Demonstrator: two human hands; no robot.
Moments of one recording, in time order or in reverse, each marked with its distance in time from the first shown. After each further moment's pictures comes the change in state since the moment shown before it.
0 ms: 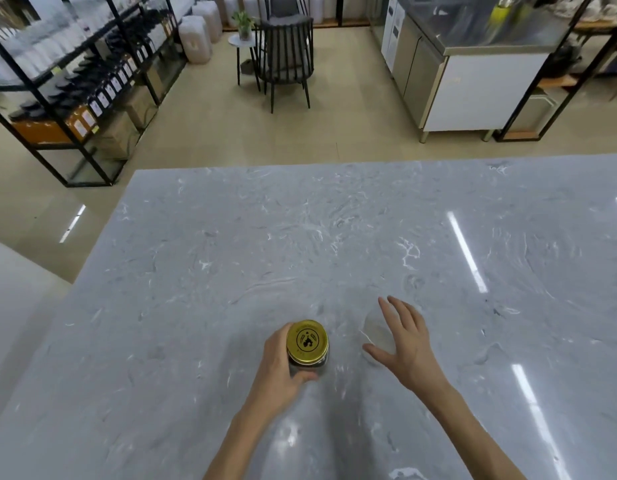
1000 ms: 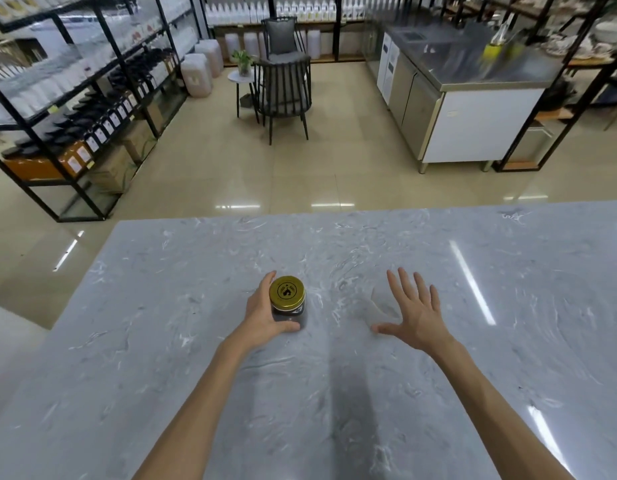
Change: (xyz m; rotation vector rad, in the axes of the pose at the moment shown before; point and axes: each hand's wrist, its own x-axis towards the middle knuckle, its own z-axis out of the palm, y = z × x) left_hand 0.247 0.025 -0.082 0.021 -0.064 -0.055; right_hand 0.216 0.055 -0.025 -0.218 -0.096 0.060
